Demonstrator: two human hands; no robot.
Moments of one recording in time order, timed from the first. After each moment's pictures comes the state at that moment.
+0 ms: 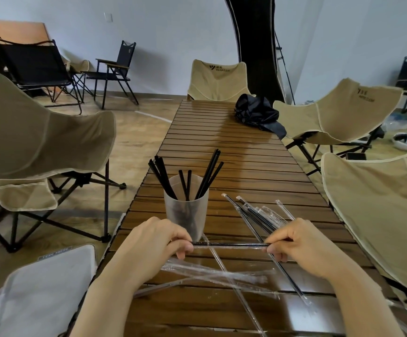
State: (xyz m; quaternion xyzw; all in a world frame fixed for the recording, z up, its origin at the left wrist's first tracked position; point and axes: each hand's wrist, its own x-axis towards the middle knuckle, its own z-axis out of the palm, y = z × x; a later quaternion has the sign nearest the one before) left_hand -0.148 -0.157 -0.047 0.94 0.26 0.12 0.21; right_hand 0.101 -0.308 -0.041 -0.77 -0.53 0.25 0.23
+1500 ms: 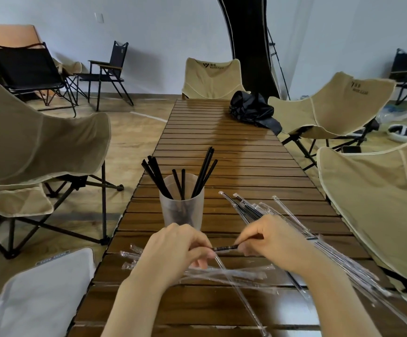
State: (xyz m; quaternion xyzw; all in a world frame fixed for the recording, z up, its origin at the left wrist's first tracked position) left_hand -0.117 -0.175 -0.060 0.93 0.26 0.09 0.26; right_hand 0.069 -0.285 -0.042 -0.74 -0.58 0.25 0.22
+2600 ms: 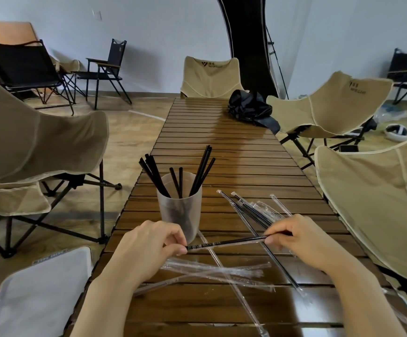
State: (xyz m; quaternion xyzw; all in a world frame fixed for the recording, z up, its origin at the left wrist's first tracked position) left_hand -0.147 -0.159 -0.057 0.92 0.34 0.09 0.17; right_hand 0.115 -0.311 -0.055 -0.78 -0.54 0.21 0.23
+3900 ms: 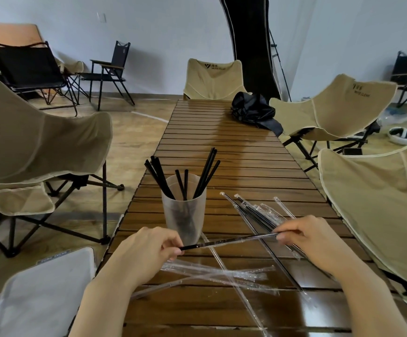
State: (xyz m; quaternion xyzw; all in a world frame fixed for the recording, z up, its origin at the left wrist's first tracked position) left_hand -0.157 -0.156 -0.060 0.92 0.33 0.07 0.20; right_hand 0.119 -0.315 -0.051 -0.81 -0.53 0.13 0.22
